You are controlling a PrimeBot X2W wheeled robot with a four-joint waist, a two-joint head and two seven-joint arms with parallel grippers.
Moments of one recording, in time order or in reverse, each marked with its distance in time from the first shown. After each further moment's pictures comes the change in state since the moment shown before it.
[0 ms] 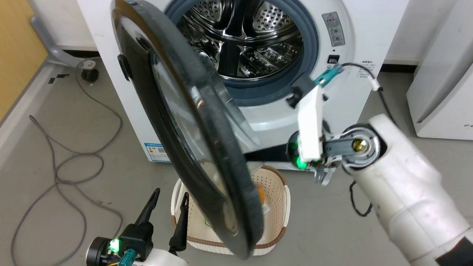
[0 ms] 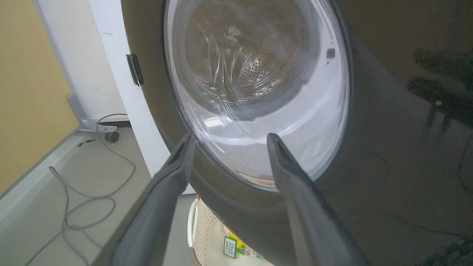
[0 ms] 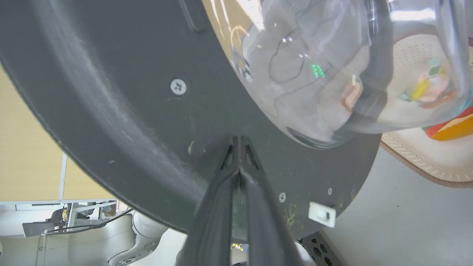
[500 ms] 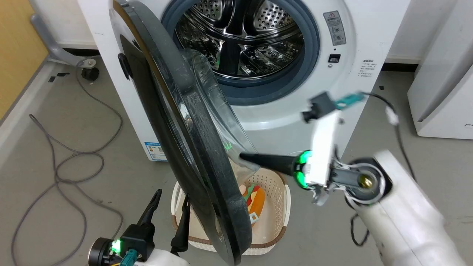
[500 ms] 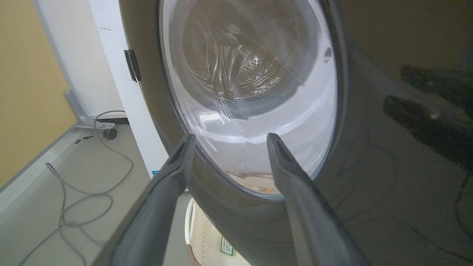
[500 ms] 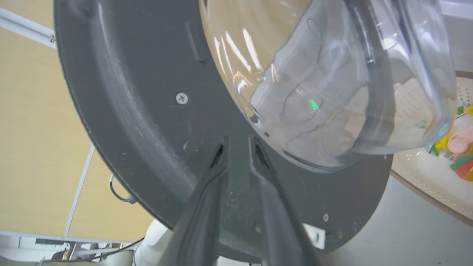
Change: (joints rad) left arm 0.000 -0.003 -0.006 0.006 -0.007 0.000 0.000; right arm 0.218 0.006 -0.092 -0.235 -0.062 0.000 -0.172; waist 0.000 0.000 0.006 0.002
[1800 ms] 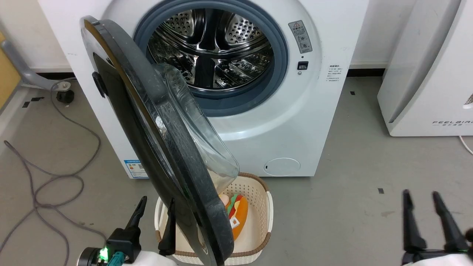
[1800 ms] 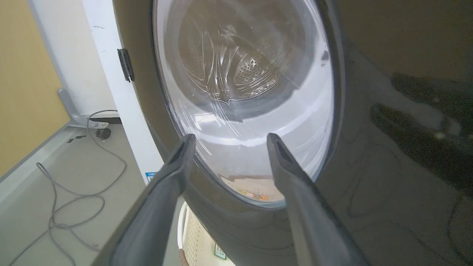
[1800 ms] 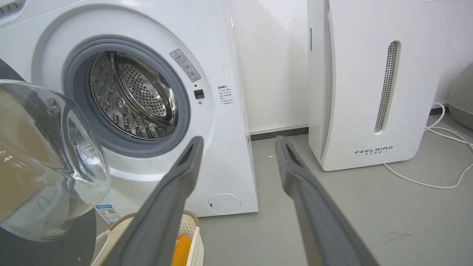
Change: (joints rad) left arm 0.009 -0.007 0.067 0.041 -0.022 0.004 0.000; right arm 0.794 0.079 -0.632 -0.431 -1.141 0.000 -0.993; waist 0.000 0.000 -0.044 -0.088
